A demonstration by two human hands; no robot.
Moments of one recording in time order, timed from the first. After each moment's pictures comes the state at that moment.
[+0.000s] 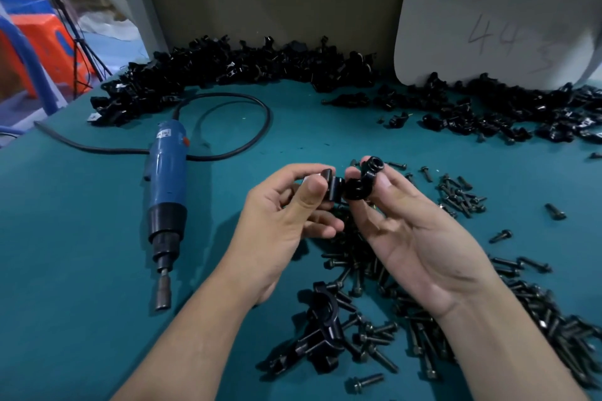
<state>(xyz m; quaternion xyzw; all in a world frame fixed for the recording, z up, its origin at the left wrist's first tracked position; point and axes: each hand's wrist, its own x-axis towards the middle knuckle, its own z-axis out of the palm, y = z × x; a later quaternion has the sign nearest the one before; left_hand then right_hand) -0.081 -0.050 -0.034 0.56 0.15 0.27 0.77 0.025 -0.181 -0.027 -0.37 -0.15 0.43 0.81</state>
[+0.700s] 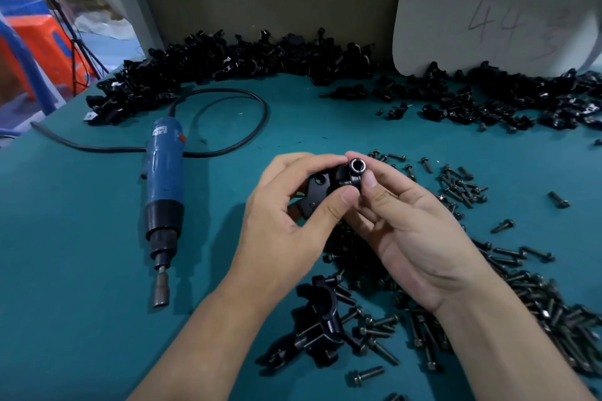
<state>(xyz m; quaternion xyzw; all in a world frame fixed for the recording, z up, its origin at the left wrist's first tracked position) -0.083 -0.057 -0.043 0.76 0.10 0.38 0.51 0.017 -0.177 -0.027 -0.44 -0.18 0.38 0.79</state>
